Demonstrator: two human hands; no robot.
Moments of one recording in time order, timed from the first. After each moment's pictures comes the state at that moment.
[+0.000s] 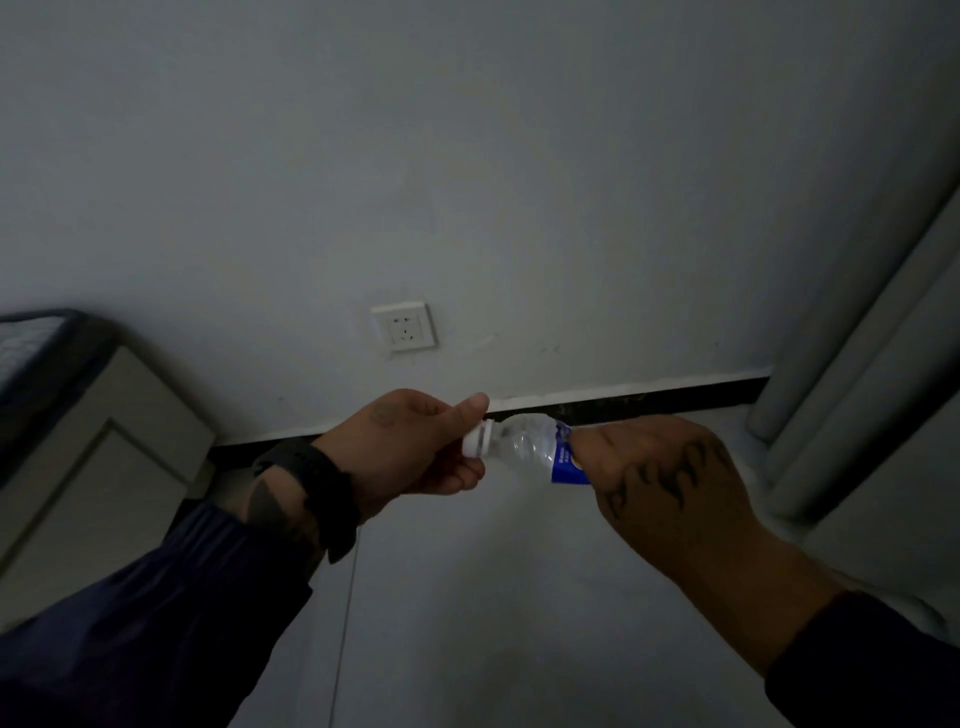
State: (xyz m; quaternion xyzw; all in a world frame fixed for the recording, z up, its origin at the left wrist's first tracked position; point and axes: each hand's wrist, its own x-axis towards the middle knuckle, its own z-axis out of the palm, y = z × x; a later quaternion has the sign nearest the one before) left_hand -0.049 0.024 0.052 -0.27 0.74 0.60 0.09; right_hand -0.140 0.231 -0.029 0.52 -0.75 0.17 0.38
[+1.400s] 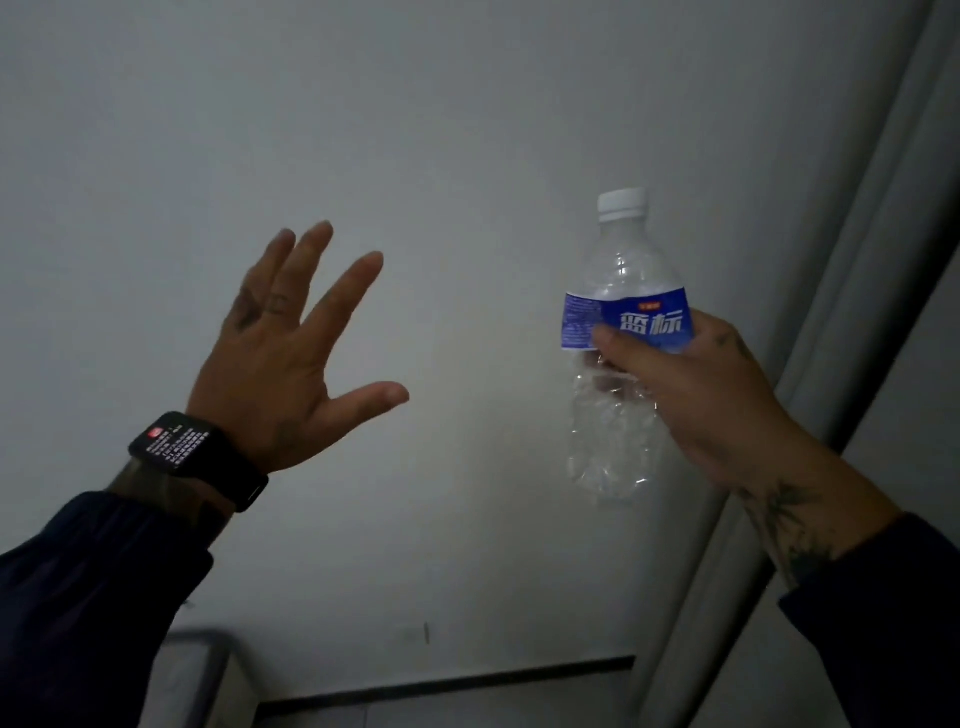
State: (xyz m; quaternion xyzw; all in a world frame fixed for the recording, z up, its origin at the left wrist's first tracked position) left_hand -0.023 -0.027 0.832 -0.01 0.92 -0.03 -0.39; right_hand -0.154 0.259 0.835 0.23 -0.71 0.67 0.04
